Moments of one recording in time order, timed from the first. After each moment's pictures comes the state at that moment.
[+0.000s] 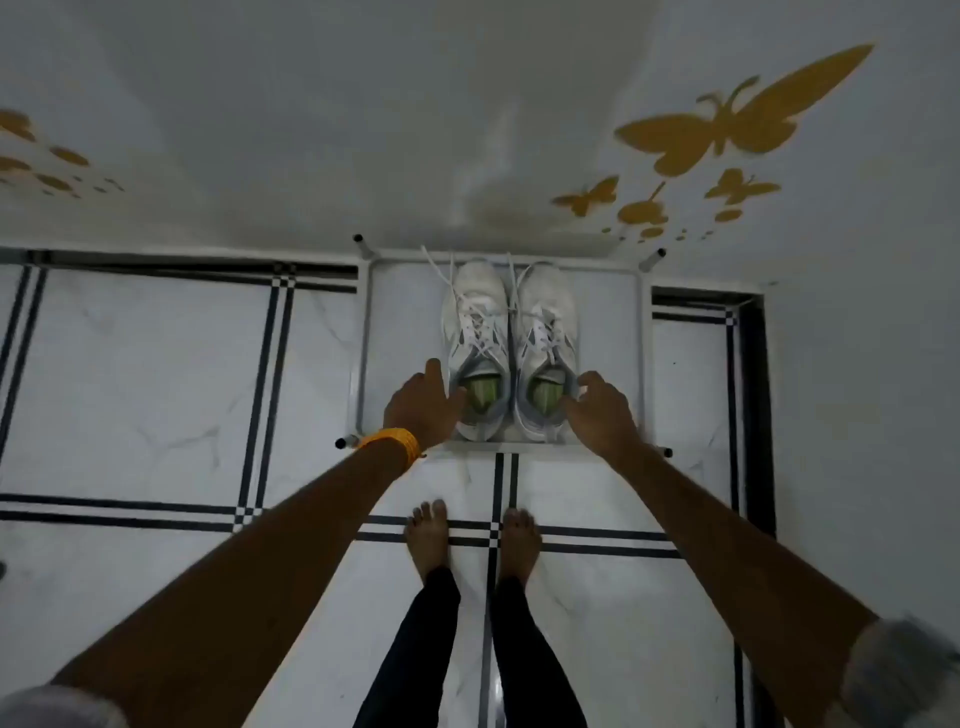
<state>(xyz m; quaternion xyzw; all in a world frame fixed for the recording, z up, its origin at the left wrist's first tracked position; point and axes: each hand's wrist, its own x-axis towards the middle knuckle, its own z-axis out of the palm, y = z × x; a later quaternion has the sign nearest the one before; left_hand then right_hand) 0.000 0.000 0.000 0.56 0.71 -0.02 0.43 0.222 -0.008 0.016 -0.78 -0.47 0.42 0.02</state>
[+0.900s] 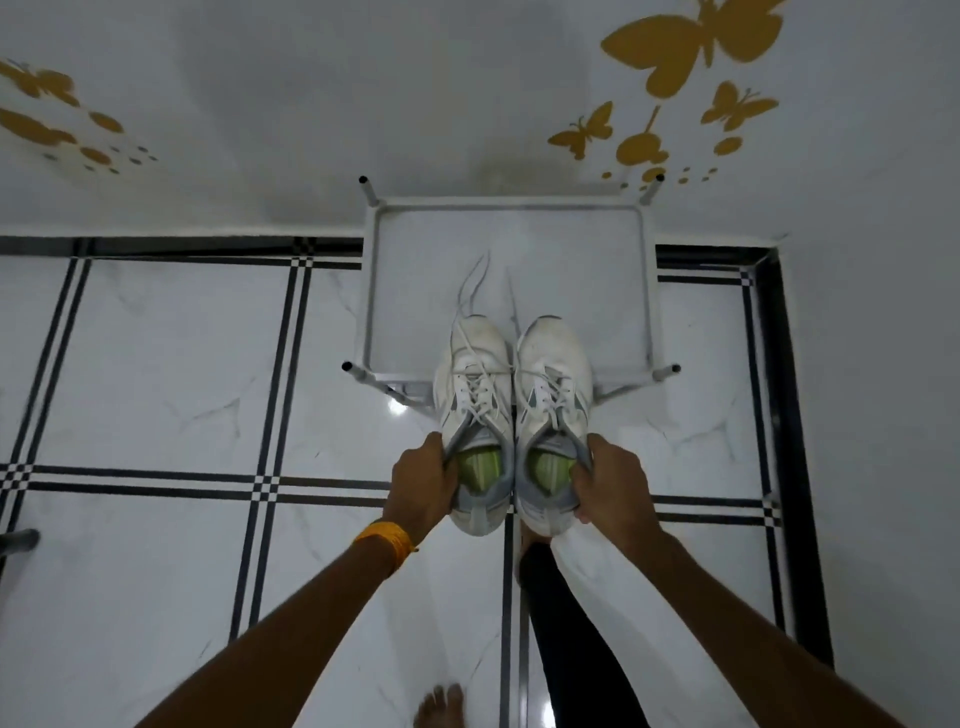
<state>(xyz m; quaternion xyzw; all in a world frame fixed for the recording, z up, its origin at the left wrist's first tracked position) 0.006 -0.197 -0.028 0.56 0.72 0.02 0.41 0.229 -0.203 -0.012 -0.74 -0.54 0.40 0.04</state>
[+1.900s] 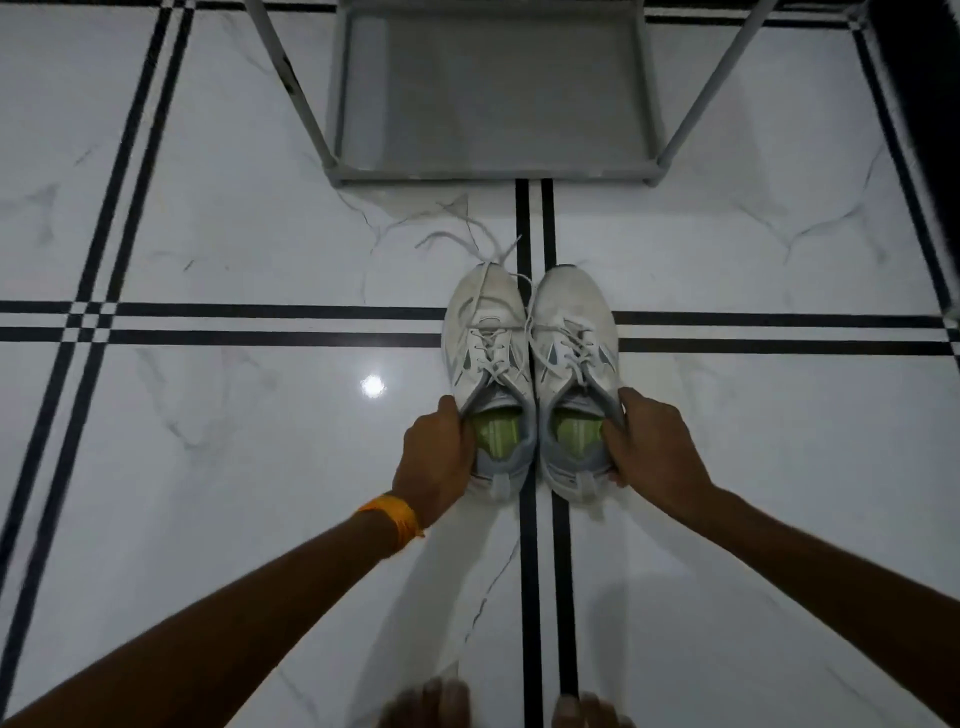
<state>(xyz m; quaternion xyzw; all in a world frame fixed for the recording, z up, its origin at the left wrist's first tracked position) 0.016 -0.459 -0.451 0.65 0.66 0.10 0.35 0.247 -0.463 -0.424 -0.74 -0.59 0.33 0.06</state>
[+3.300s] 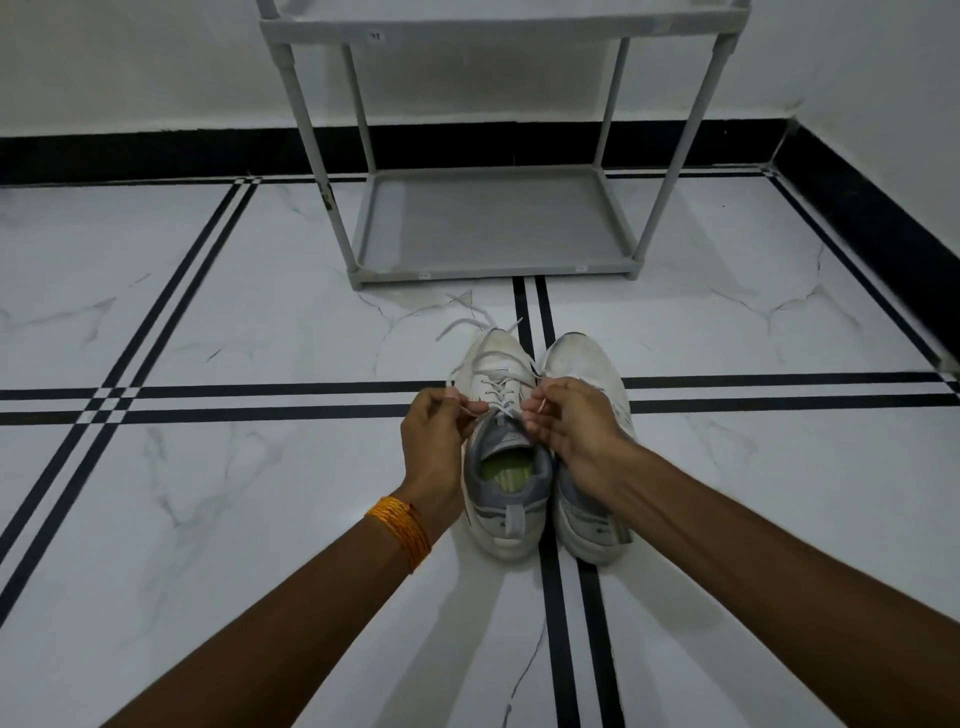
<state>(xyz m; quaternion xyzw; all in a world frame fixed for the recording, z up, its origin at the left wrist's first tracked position) 0.029 -0.424 -0.455 0.27 0.60 0.52 0.55 0.159 -0.416 -0.432 -0.60 -0.21 0.61 0.48</state>
